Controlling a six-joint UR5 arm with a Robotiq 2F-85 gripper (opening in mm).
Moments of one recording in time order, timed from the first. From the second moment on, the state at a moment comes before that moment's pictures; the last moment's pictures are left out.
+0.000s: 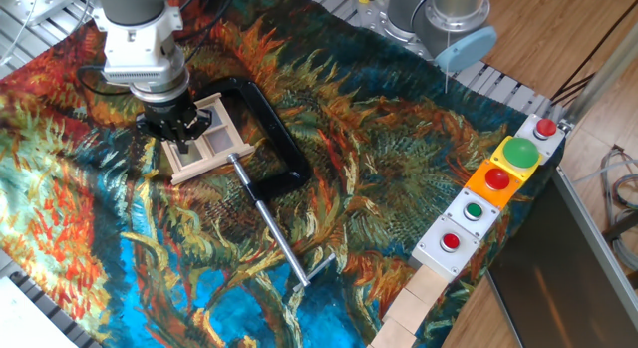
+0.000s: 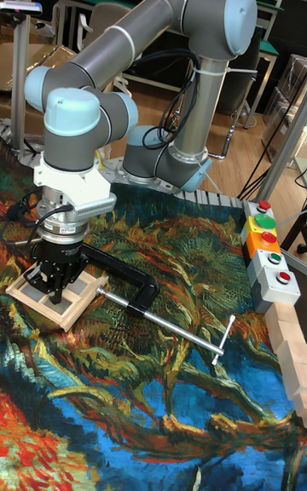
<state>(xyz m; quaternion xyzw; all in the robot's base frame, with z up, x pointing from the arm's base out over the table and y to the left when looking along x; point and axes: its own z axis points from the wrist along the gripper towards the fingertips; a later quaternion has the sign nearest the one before) 0.557 -0.141 0.015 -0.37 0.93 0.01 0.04</state>
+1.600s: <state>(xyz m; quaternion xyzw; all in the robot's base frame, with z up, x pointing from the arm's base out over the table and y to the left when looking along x) 0.549 -0.150 0.012 -0.37 0.93 0.01 0.04</state>
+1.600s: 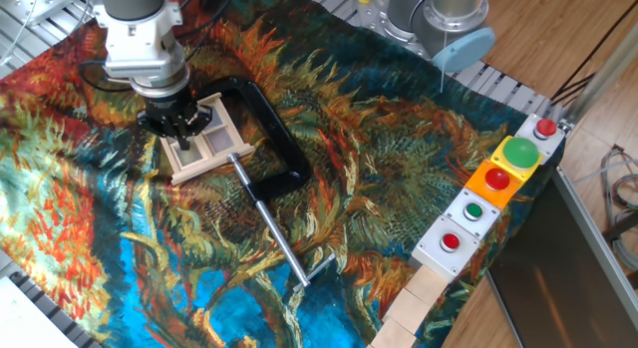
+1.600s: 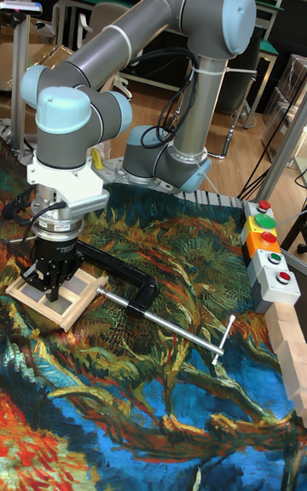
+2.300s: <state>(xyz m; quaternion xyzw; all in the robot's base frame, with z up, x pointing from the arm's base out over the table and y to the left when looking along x) 0.544 -0.159 0.012 -0.38 0.92 0.01 0.04</state>
